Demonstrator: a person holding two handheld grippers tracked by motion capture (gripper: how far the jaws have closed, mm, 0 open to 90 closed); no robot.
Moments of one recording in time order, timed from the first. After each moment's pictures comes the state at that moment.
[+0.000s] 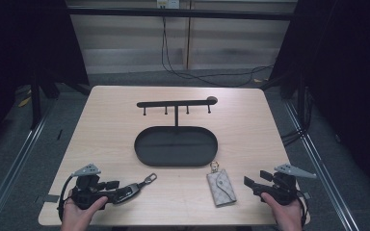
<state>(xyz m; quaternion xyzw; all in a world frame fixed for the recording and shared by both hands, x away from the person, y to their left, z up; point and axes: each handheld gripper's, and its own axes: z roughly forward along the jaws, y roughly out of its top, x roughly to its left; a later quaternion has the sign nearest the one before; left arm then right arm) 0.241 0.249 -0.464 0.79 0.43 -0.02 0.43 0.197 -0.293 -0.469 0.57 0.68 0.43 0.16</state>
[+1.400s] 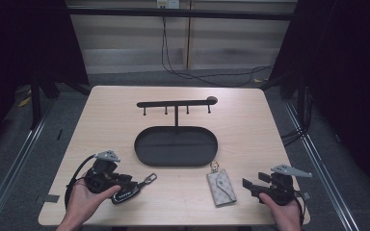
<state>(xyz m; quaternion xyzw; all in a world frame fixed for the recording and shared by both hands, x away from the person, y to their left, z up) 0.269 0.205 -0.424 0.87 0.36 -0.04 0.34 0.199 -0.290 -0.474 0.57 0.70 0.41 0.15</state>
